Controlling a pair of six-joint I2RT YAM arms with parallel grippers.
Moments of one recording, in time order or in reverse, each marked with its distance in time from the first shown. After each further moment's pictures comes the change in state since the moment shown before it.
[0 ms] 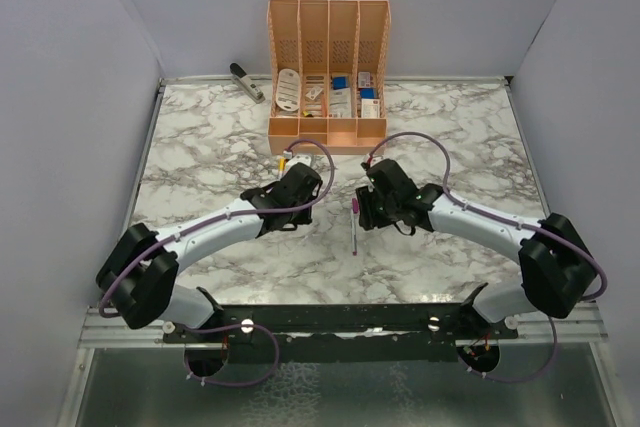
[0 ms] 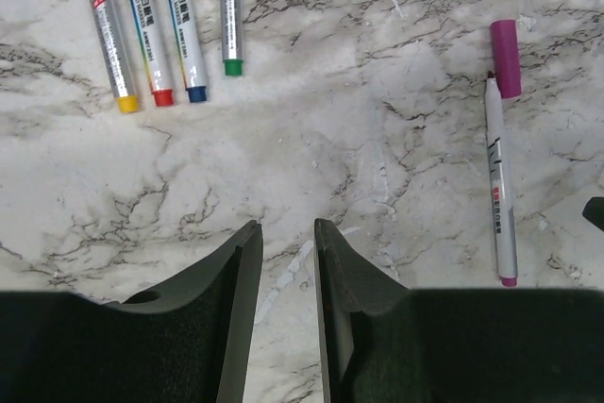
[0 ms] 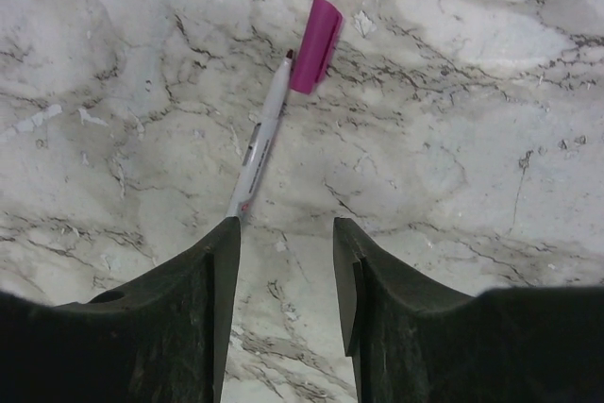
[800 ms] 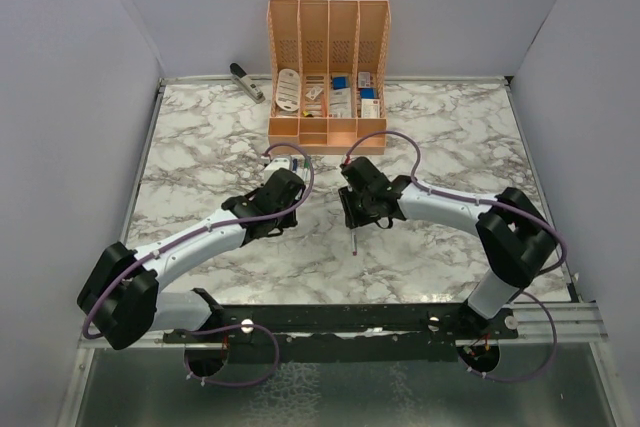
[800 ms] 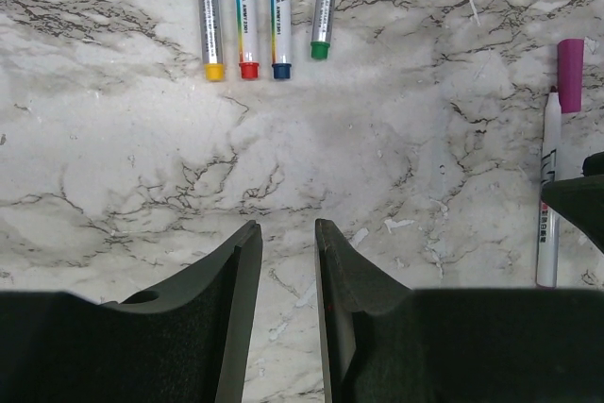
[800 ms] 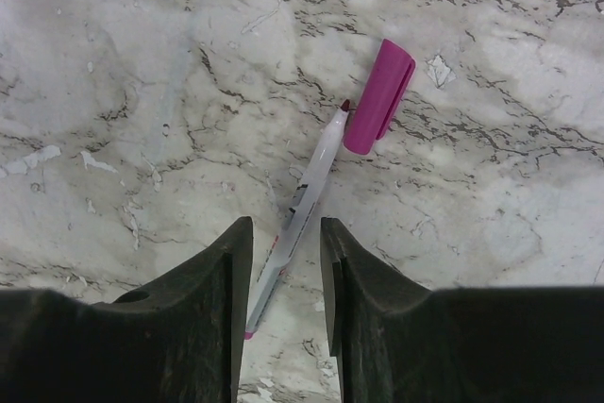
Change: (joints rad) left arm 0.049 -0.147 -0.112 -0.031 -0.061 -0.061; right arm 0.053 0.245 0.161 -0.002 -0.005 0.032
